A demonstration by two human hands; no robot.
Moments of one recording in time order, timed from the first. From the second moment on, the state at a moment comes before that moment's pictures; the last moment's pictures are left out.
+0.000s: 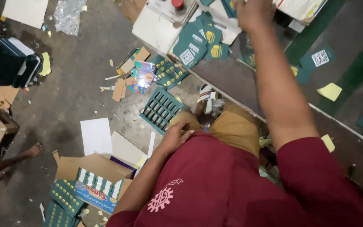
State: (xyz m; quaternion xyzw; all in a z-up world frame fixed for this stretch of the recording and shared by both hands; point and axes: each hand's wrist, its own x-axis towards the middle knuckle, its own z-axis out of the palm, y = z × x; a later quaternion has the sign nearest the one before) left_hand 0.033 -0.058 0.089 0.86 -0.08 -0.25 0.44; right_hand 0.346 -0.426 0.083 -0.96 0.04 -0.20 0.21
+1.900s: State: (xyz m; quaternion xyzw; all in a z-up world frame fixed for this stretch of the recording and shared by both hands) left_hand 0.156 -0.256 0.093 0.55 0.03 -0.38 0.74; right_hand 0.023 -0.403 0.172 -0.63 0.13 0.04 0.77
